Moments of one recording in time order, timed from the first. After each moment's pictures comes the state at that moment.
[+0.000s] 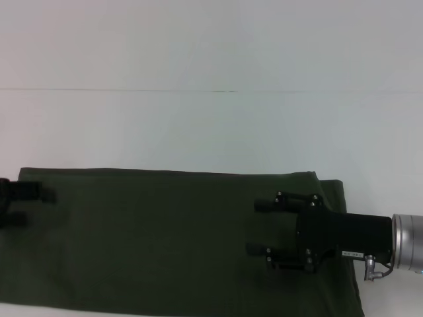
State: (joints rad) left arm -0.57 -1.90 0.36 0.81 2.55 1.66 -2.51; right arm 0.58 2.09 -0.74 -0.37 -1.92 -1.55 0.85
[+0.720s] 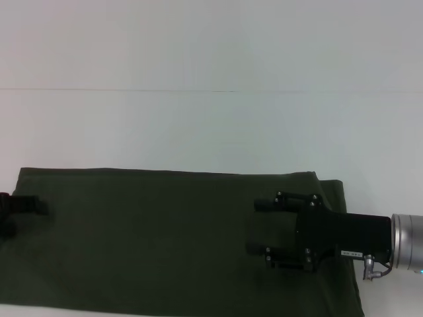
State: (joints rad) left arm -0.55 -1.93 0.42 0.76 2.62 1.45 -2.52; right arm 0.58 2.09 -0.75 -0.37 -1.92 -1.54 0.85
